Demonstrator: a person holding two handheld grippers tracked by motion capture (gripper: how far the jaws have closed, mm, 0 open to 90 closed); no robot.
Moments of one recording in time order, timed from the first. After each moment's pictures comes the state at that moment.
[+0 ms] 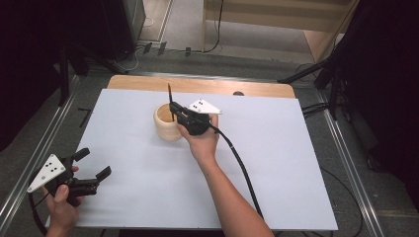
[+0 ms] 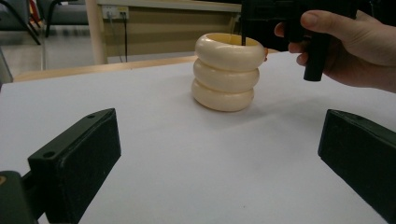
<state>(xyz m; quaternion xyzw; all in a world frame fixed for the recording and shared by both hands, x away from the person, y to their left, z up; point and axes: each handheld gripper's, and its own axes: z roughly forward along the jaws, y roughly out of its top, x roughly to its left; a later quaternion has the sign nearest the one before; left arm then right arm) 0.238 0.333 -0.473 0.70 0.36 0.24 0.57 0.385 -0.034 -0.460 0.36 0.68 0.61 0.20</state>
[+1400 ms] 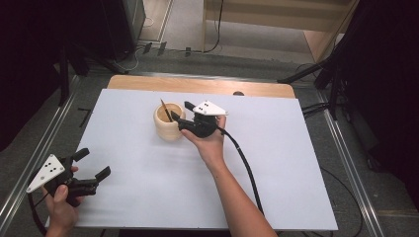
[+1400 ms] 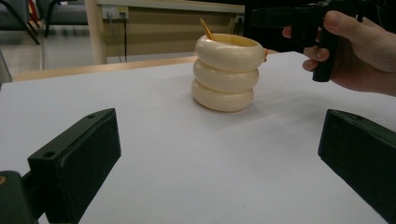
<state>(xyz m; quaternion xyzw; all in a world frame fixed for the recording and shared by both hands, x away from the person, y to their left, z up) 0.238 0.333 -0.473 0.70 0.36 0.23 0.57 0.380 -0.055 -0.460 0.35 0.70 0.59 0.21</state>
